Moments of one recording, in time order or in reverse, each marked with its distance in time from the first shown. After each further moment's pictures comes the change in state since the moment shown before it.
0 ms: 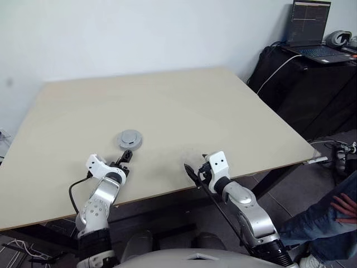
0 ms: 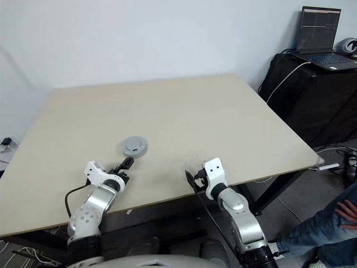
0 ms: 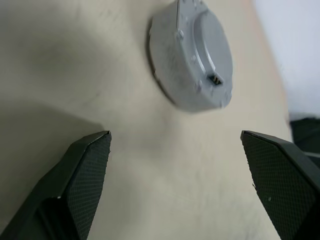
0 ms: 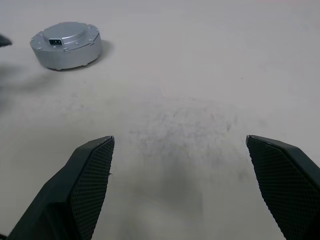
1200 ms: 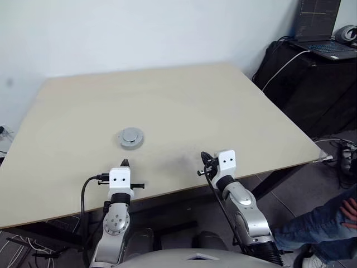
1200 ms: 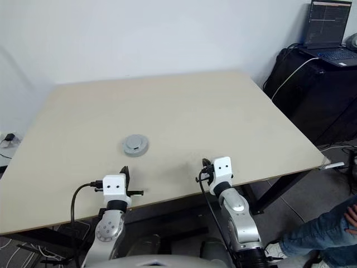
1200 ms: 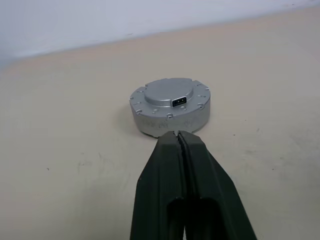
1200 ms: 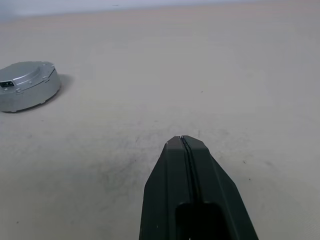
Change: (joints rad) left arm 0.229 0.106 -0.440 0.108 0.966 -0.806 -0.041; right arm 0.022 0.114 -0.109 0.081 -0.007 -0.157 -0.081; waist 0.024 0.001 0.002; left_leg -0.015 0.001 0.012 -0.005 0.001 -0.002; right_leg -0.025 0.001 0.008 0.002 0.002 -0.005
